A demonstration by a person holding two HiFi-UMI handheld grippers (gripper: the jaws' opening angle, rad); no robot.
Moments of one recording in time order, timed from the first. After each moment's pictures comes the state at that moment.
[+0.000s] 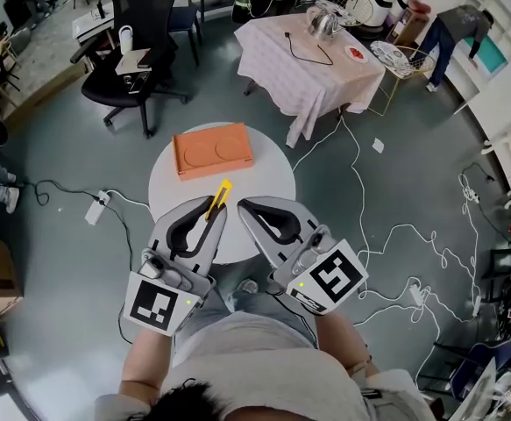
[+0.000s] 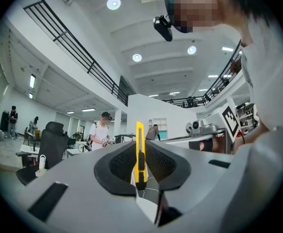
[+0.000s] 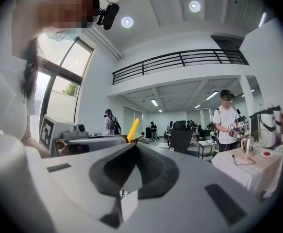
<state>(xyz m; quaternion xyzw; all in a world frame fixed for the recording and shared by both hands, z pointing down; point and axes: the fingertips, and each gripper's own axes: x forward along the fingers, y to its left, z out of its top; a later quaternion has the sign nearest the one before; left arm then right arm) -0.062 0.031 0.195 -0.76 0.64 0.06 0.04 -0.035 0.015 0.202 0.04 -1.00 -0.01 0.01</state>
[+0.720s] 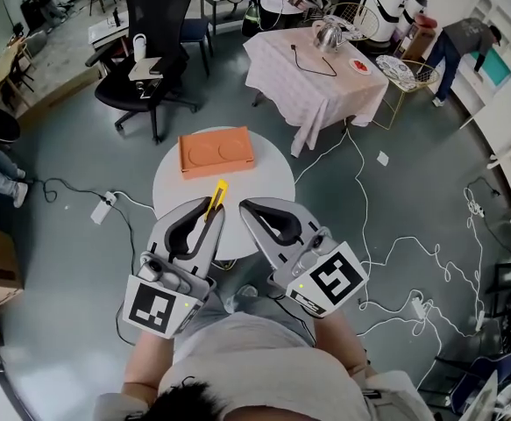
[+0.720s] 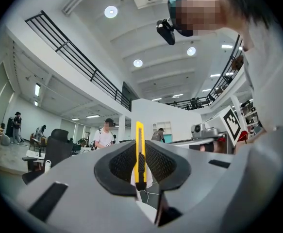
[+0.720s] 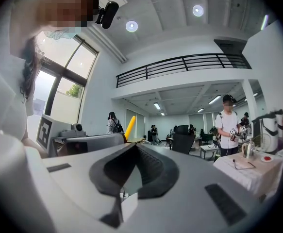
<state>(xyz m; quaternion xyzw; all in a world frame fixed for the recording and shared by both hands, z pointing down) -0.030 0.062 0.175 -0.74 0.67 0.07 0.08 0.001 0.040 0.187 0.02 -1.00 -0.03 -0.01</state>
